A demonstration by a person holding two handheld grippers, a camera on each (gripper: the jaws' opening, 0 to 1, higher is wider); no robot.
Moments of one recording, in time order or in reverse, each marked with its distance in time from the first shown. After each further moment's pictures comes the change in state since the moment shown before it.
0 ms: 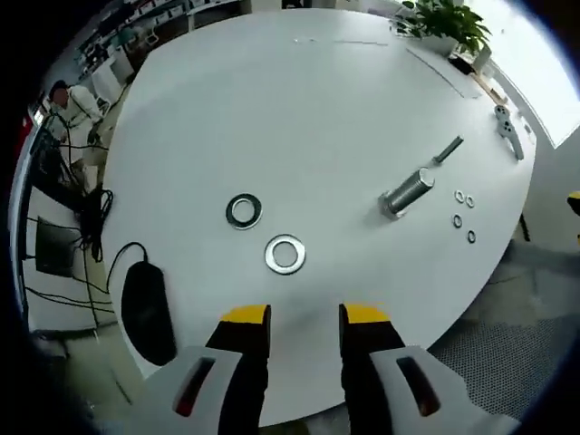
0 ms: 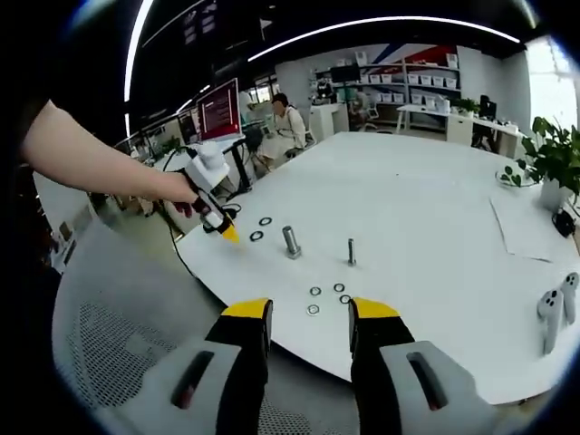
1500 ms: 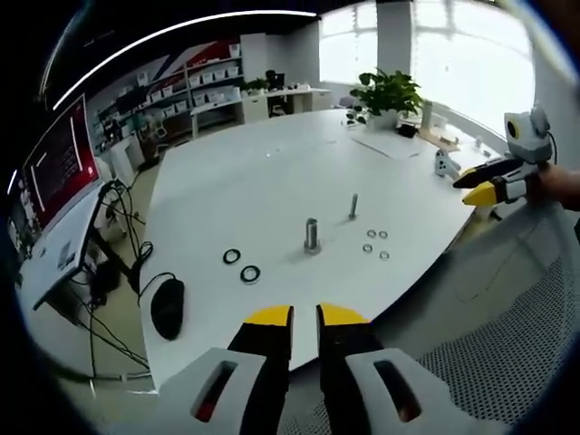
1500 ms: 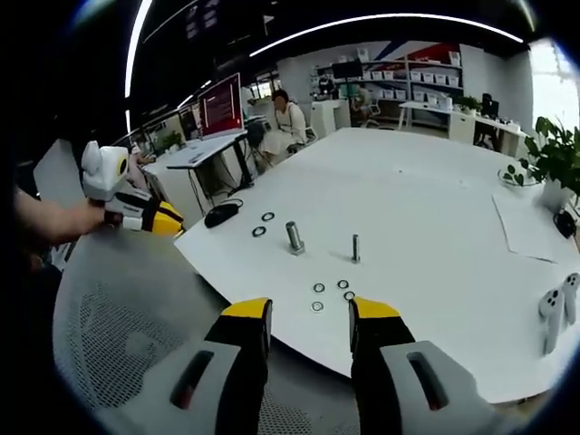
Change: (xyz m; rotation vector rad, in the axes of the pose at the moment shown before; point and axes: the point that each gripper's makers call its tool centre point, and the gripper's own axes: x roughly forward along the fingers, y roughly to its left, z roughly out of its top) left arm -0.135 -0.082 -0.051 0.126 -0.527 0.024; right arm 0.004 0.006 -0.003 -0.003 0.022 0.007
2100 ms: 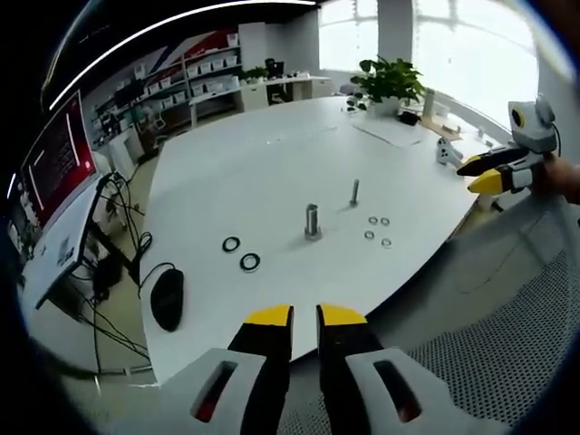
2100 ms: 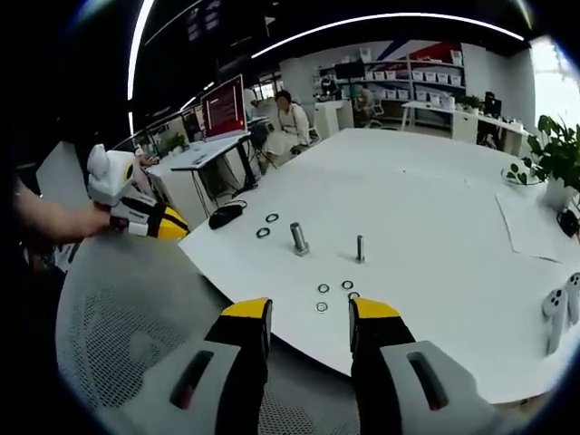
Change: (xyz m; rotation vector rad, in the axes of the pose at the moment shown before) left arm 0.002 0.003 -0.011 0.000 0.052 0.019; right arm 0.000 0.004 -0.001 0.004 -0.002 0.019
